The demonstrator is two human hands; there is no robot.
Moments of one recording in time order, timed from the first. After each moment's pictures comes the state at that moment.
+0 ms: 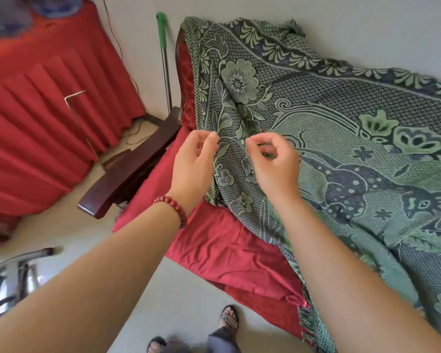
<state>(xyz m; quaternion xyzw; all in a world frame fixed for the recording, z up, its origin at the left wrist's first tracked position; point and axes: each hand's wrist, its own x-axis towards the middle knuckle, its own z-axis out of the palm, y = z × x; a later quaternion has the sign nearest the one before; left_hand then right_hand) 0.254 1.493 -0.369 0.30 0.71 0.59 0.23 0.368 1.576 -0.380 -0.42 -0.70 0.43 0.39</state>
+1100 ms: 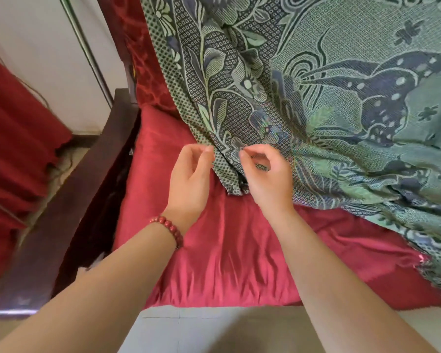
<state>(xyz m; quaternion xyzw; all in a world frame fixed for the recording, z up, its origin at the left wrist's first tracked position) 0.093 1.492 -0.676 0.44 0.61 0.56 0.35 0.221 1.524 -0.697 -0.54 -0.56 0.33 0.54</state>
